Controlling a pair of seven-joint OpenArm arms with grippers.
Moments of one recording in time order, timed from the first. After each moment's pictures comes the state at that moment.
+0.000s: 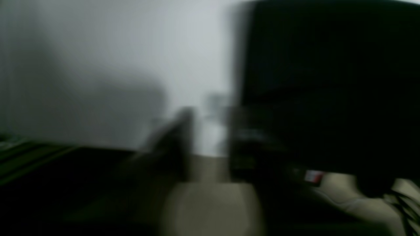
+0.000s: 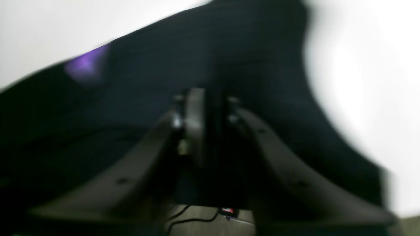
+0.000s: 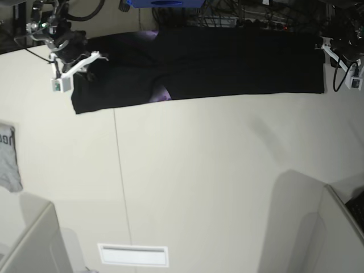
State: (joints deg) left arm 28.8 -16.2 -49.5 110.5 -29.7 -31.6 72.9; right arm -33.2 6.0 19.1 113.9 34.1 13.7 -50.5
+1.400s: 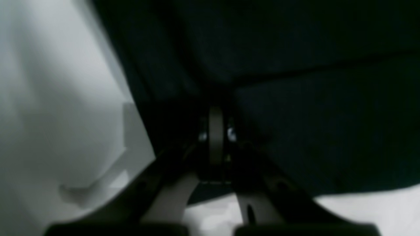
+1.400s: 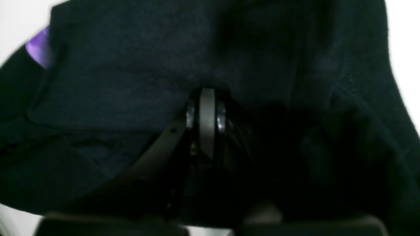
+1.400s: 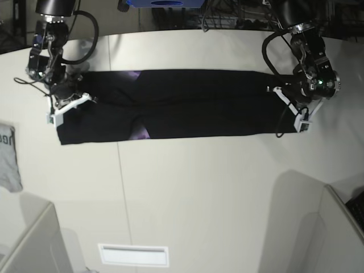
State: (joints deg) left arm 6.6 -8.0 -28.9 99.0 -13.2 -24.8 72.0; right arm -11.8 12.2 16.7 89.8 33.5 6.8 -50.6
